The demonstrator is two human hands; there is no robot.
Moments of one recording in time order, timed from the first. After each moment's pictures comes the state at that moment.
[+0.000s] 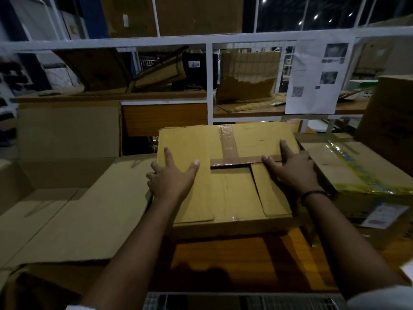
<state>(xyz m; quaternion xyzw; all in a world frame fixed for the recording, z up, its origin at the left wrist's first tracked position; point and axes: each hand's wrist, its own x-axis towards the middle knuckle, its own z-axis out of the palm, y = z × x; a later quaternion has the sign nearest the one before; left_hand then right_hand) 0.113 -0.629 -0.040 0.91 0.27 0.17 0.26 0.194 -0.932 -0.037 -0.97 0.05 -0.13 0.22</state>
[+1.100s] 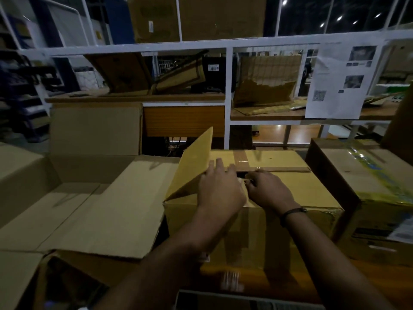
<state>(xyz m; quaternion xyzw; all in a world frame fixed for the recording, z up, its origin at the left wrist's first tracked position) 0.055 -0.707 -0.007 0.98 0.04 0.18 0.09 0.159 -0.840 -0.059 -0.96 -0.19 -0.12 0.19</state>
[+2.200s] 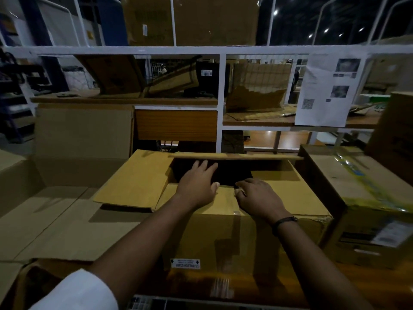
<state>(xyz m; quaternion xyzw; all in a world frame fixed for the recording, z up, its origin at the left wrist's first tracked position) 0.129 -0.640 -0.046 0.98 -0.03 0.15 0.10 0.142 -0.838 -0.054 -0.96 -0.21 -0.10 0.12</state>
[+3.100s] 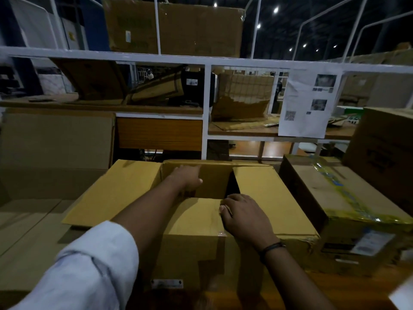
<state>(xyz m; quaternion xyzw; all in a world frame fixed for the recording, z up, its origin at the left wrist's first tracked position) 0.221 -0.635 -0.016 0.99 0.01 -0.01 0.12 0.120 -0.843 -0.053 -0.96 -0.23 -0.12 0.12</state>
